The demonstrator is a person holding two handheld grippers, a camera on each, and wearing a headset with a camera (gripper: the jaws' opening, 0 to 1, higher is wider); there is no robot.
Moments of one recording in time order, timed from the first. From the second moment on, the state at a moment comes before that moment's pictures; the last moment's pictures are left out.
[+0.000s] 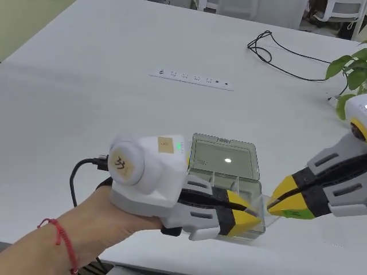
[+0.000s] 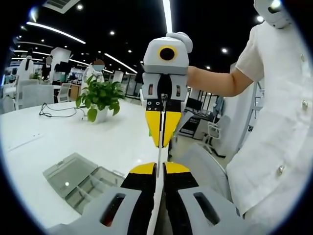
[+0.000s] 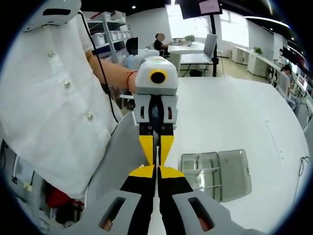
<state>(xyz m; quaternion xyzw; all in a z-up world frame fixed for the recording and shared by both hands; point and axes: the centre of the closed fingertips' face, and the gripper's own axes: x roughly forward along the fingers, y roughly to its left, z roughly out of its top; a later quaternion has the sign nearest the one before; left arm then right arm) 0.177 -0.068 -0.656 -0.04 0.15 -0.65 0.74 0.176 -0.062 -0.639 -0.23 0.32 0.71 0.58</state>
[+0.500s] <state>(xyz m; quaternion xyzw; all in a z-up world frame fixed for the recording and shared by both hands) 0.190 -0.038 -0.667 -0.03 0.16 -0.61 0.78 0.206 -0.067 -0.641 -0.25 0.31 0.68 0.61</state>
